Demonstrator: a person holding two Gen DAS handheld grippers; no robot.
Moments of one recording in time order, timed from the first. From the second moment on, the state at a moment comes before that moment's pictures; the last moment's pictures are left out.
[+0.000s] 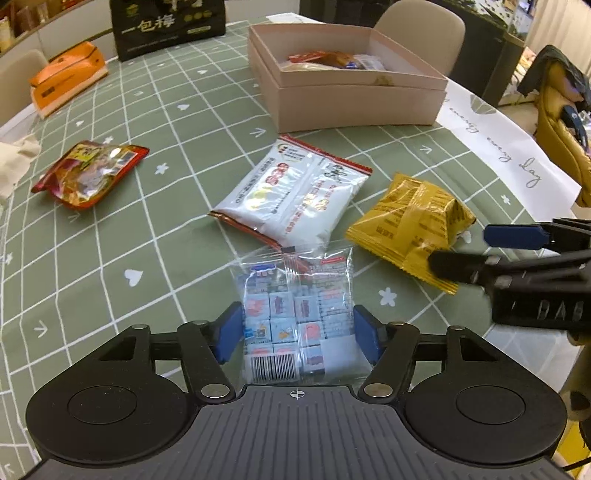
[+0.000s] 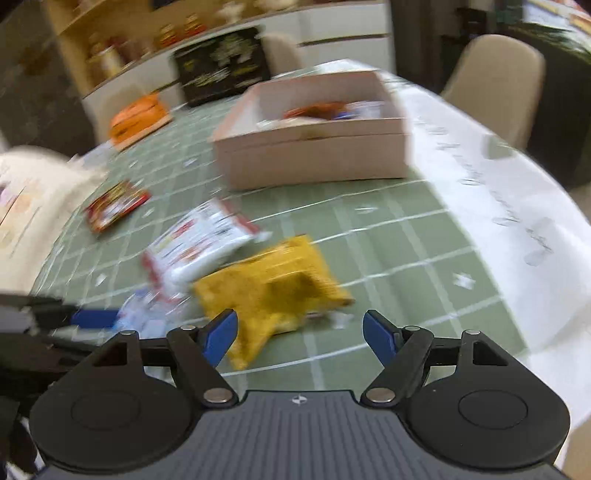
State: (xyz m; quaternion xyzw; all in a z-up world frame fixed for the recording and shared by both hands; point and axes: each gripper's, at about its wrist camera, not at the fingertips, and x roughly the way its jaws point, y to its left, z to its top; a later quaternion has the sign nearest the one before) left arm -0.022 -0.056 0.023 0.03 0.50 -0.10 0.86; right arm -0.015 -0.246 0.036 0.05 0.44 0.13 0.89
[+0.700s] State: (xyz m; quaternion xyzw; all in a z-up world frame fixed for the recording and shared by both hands) left arm -0.024 -0.049 0.023 0.03 0.50 -0.10 0.86; right arm 0.045 -0.222 0.024 0.04 0.46 0.08 0.88
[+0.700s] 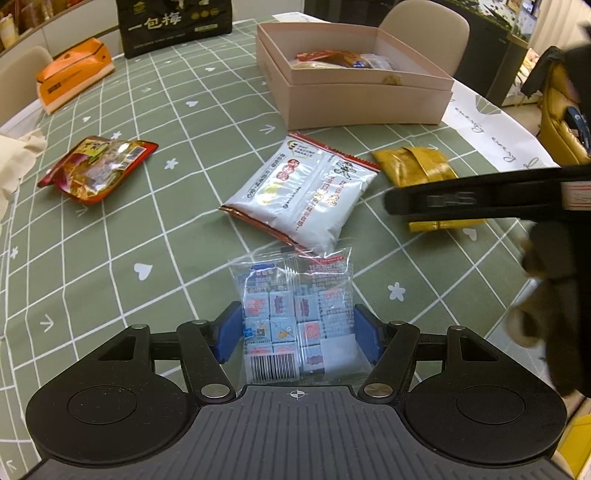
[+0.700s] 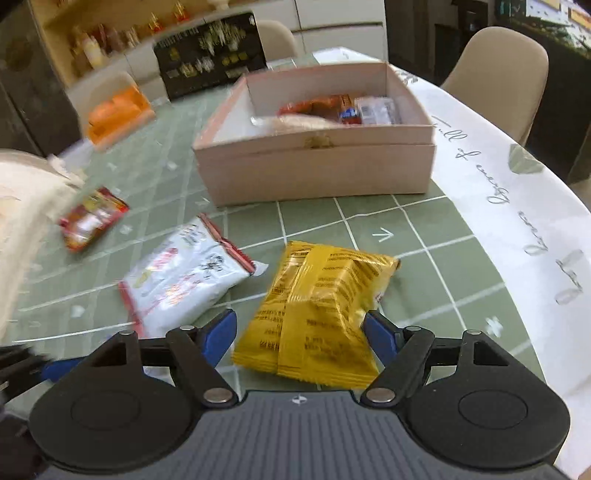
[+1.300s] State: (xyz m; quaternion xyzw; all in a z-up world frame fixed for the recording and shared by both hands) left arm -0.022 -0.044 0.023 0.01 0.50 -0.10 0.86; right arm 0.001 -0.255 0.048 -0.03 0.43 0.09 0.90
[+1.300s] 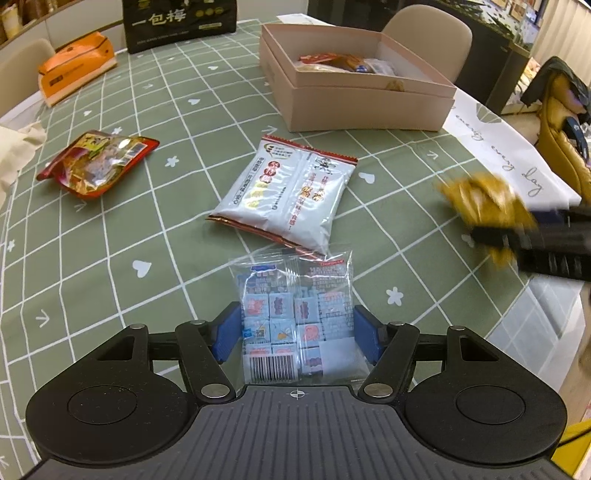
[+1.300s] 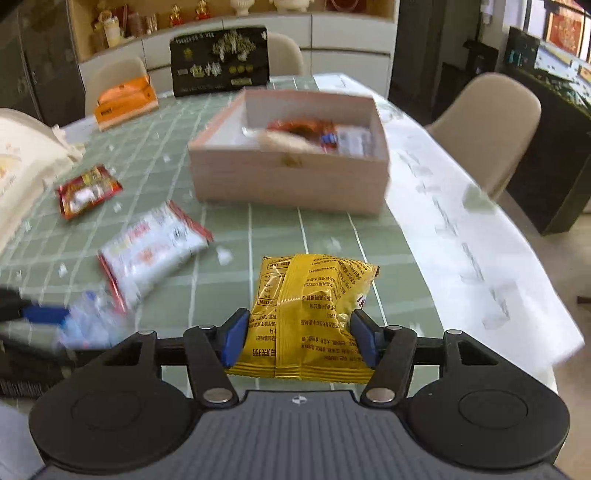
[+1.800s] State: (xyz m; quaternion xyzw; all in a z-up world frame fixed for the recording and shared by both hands) left arm -0.021 -0.046 0.023 0.02 0.50 -0.10 0.86; right arm 0.003 -0.247 0.030 0.00 0.47 0.08 0.88
